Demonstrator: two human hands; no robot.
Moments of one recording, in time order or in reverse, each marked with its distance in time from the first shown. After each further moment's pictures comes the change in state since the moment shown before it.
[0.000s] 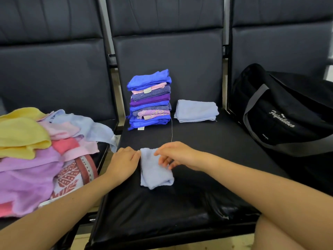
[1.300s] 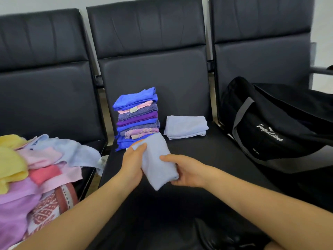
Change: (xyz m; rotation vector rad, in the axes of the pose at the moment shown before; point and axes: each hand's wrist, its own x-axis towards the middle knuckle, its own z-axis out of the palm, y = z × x) left_hand 0.046 0.106 -0.004 -1.456 0.156 -0.400; right_hand -0.007 0.013 -0.050 0.581 0.016 0.126
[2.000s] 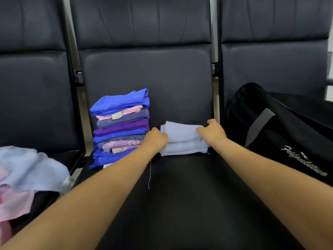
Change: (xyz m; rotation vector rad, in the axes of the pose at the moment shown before) left_hand 0.158 -0.016 0.109 1.138 -0.101 0.211; right_hand 0.113 -0.115 -0.141 -0.824 0.945 -0.348
